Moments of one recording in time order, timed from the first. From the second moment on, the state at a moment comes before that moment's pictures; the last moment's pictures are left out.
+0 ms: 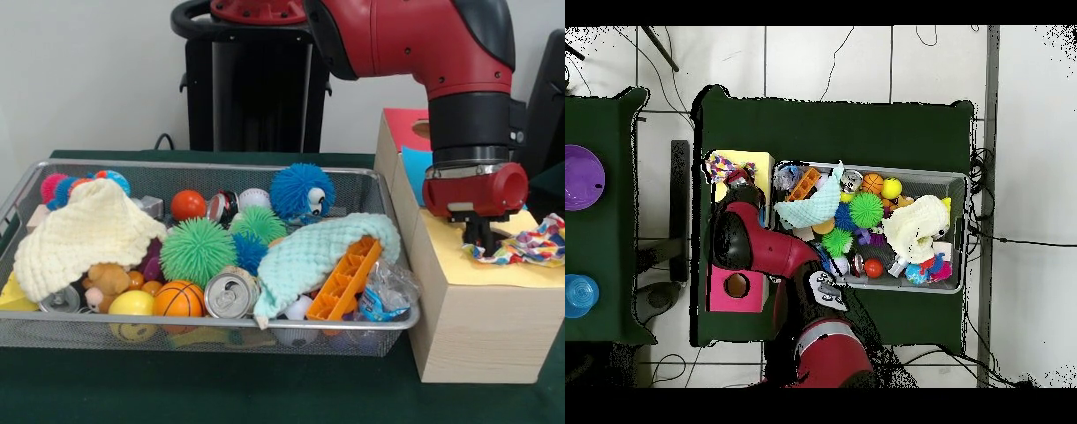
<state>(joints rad) -0.07 -0.52 0.17 1.84 0.32 -0.38 2.45</state>
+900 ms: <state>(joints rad) 0.18 -0.55 -0.02 1.82 0.75 -0.15 2.45</state>
